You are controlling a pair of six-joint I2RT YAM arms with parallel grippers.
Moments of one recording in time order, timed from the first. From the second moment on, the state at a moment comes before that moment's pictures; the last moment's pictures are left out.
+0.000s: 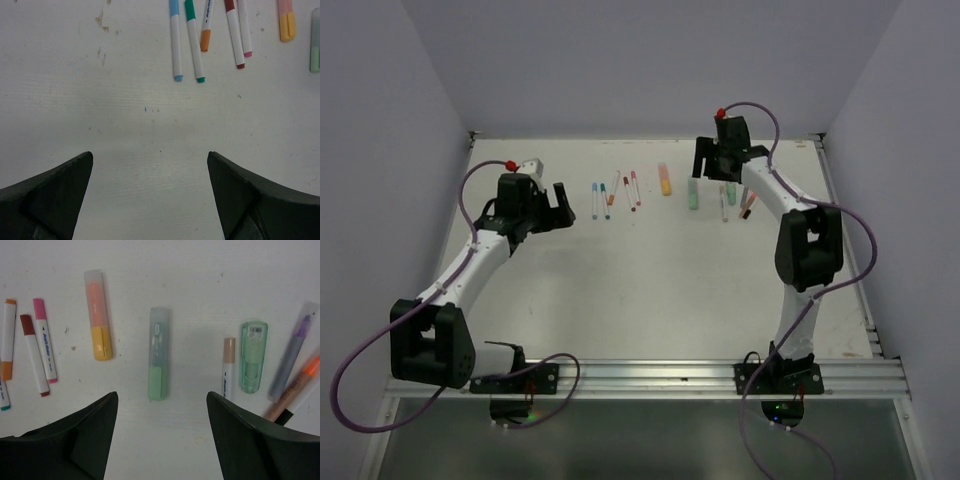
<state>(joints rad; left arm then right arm) -0.14 1.32 0.93 -0.33 0.09 -0.33 0.25 1.95 1.63 -0.47 0.04 0.30</state>
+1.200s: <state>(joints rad) -0.27 1.31 0.88 -0.18 0.25 -0.34 0.37 2.12 1.65 -0.52 0.19 0.45</state>
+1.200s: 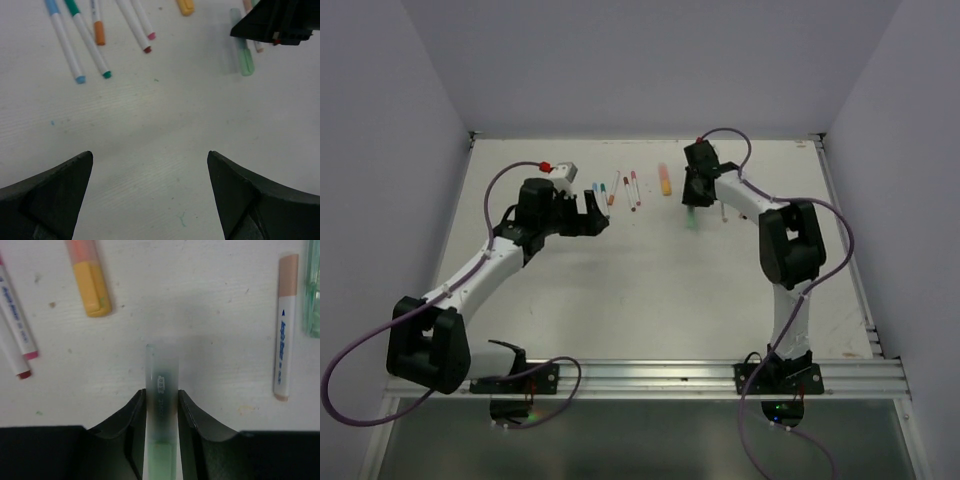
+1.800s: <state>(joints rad) -0.69 1.32 0.85 0.22 0.18 -0.43 0.57 1.44 1.00 -0.12 0.20 0.92</state>
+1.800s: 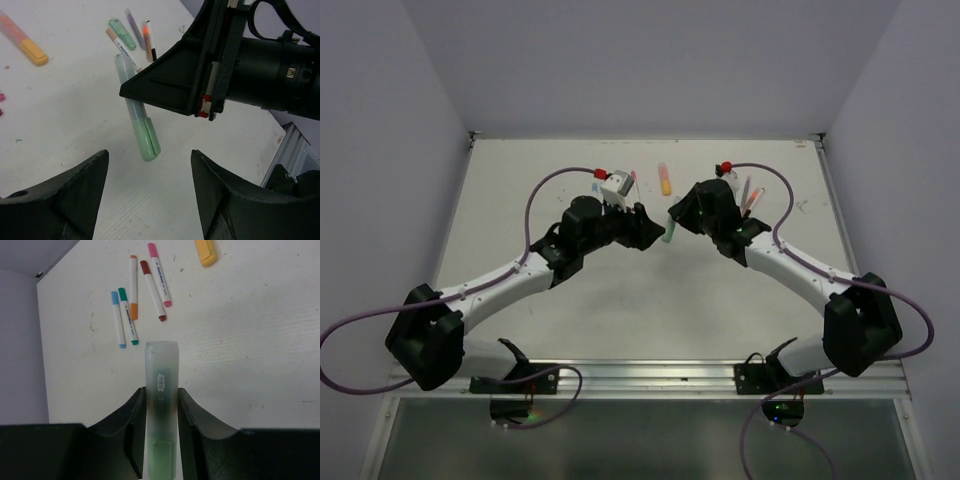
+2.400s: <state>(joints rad) -0.77 1.44 0.85 0.28 0.09 -0.43 0.58 1.31 0.92 -0.06 0.25 1.04</state>
